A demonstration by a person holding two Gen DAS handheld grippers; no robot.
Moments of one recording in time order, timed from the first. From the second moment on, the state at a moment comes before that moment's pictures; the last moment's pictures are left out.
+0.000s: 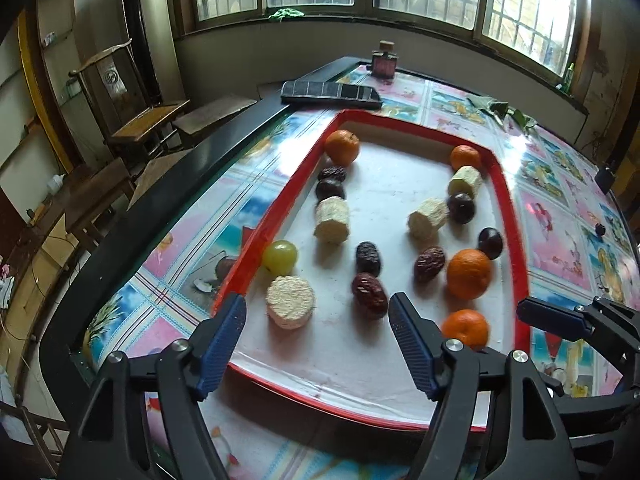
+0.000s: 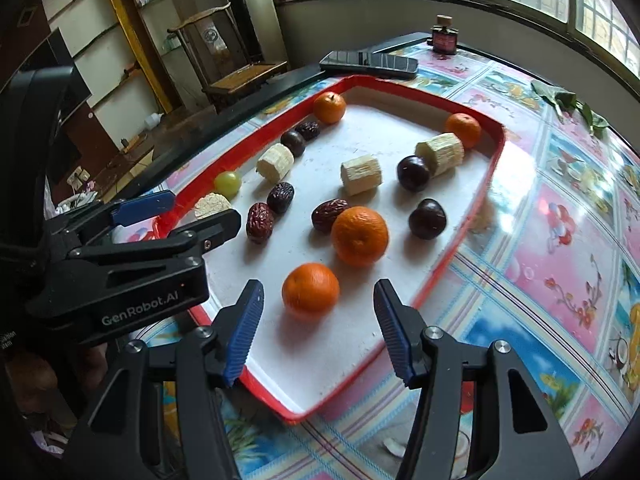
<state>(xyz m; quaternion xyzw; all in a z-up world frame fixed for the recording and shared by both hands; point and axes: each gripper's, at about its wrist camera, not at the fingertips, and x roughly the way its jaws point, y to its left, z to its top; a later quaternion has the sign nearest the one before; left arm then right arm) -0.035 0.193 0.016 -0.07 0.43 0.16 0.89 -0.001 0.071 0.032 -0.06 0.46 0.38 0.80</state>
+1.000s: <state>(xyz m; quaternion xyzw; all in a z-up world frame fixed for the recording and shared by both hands) -0.101 0.142 0.025 -0.10 0.40 0.25 0.88 -0.052 0.000 0.028 -0.09 0.46 0.33 0.82</state>
